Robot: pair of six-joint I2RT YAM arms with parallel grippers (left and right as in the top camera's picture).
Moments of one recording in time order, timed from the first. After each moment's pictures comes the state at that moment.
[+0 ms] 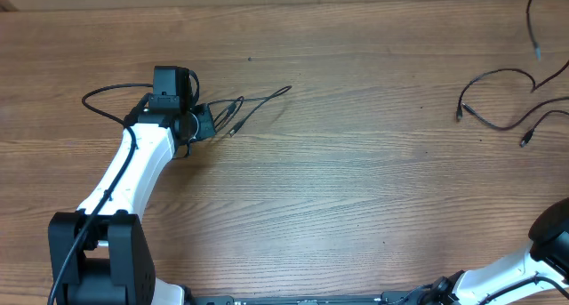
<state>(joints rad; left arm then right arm) -0.06 1.66 1.12 -0.59 0.01 -0.31 -0.73 1.92 1.84 0.46 -1.25 1.39</state>
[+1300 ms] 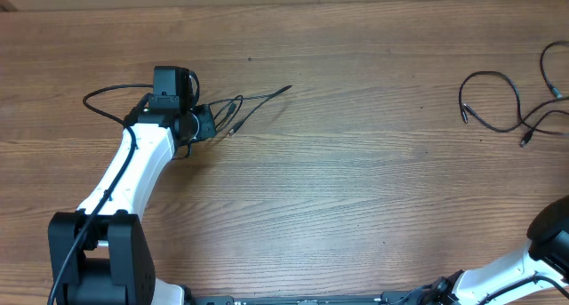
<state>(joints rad) -0.06 1.66 1.12 -0.59 0.03 -0.31 -0.71 1.92 1.84 -0.33 -0.52 0.49</state>
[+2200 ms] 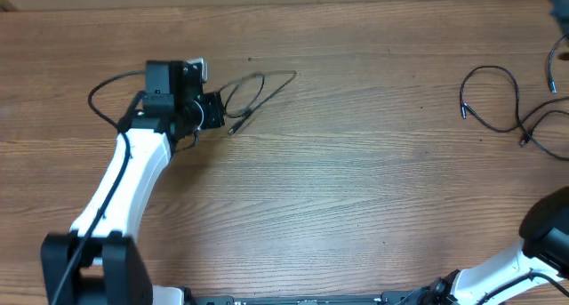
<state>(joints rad) -0.06 1.56 1.12 -0.44 0.36 -0.23 -0.59 1.92 1.84 -0.44 -1.11 0.41</state>
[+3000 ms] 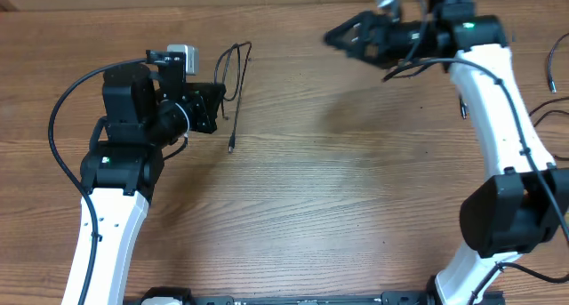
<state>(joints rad) -0.06 1.23 1.12 -0.47 0.48 -0.23 0.11 1.92 1.84 -0.86 -1.02 0.24</state>
